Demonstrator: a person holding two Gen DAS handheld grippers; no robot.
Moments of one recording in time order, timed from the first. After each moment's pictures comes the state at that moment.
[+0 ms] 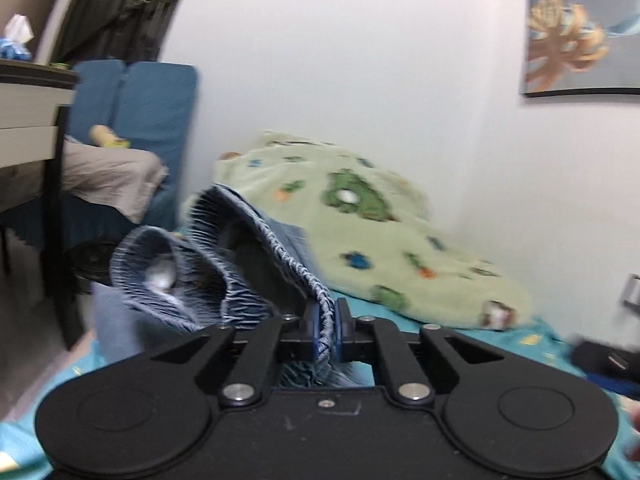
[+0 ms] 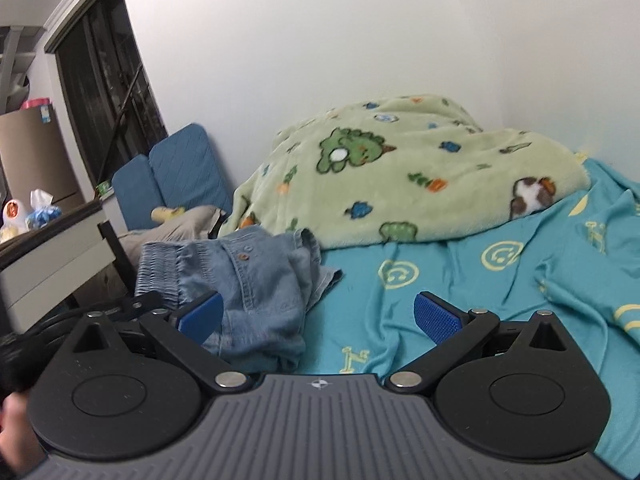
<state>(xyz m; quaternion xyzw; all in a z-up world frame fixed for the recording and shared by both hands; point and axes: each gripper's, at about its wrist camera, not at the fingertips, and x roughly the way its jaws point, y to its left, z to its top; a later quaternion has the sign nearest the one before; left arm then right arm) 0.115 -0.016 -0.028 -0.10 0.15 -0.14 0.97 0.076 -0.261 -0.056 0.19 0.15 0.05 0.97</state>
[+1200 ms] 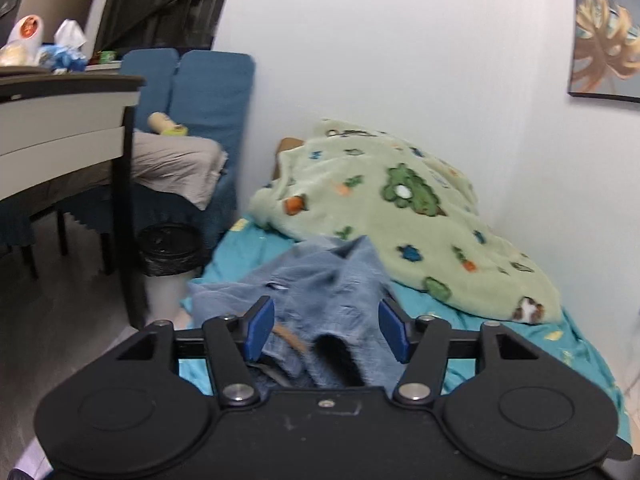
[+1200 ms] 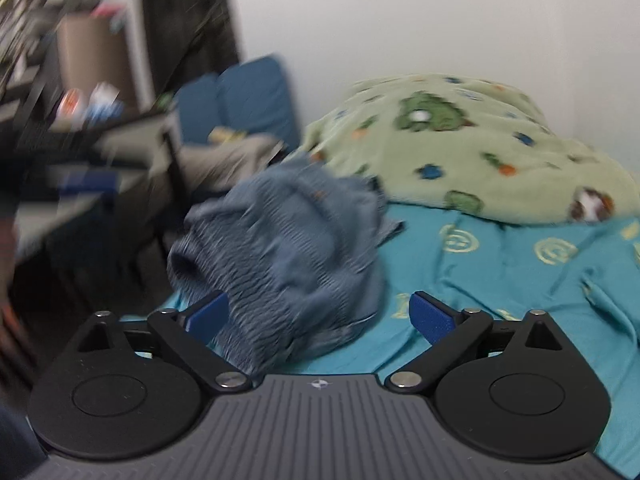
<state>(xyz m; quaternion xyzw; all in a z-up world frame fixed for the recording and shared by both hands) 0.090 0.054 0.026 -0.09 0.22 -0.06 0.97 0.063 -0.184 -0.078 0.03 0.21 0.16 0.96</state>
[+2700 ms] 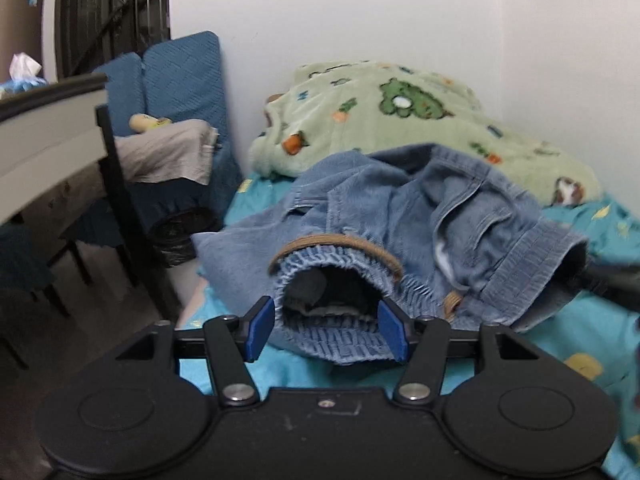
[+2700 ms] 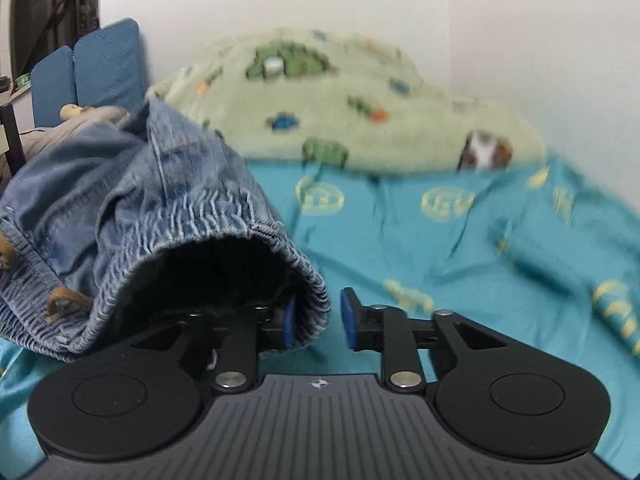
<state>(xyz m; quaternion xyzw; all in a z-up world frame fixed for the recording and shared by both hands) 0.097 0.023 -0.051 0.06 0.26 -0.04 0.96 0.136 -0.216 -0.135 0.03 0.22 -0.07 0.97</state>
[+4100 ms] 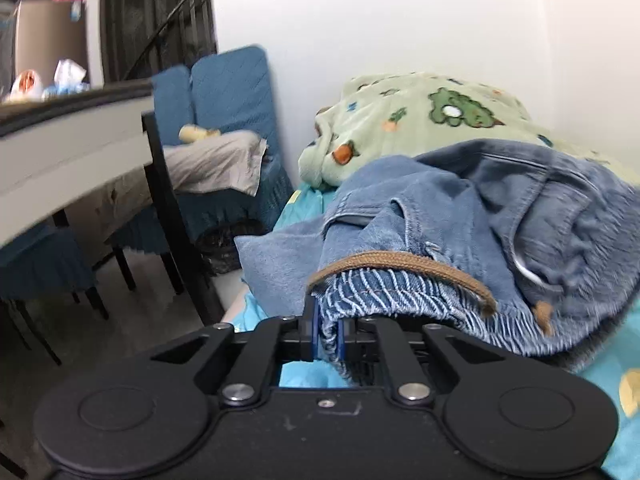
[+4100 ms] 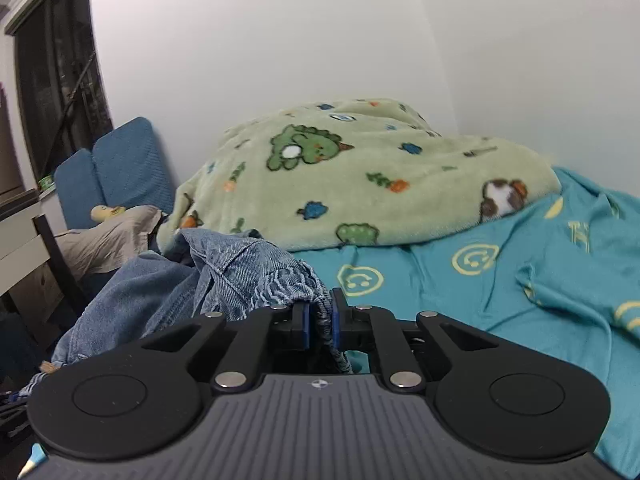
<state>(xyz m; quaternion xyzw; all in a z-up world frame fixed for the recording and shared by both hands) 0.096 0.017 -0.068 0.08 0.22 0.03 0.97 0.127 -0.226 -0.085 0.14 0.15 -0.03 0.98</state>
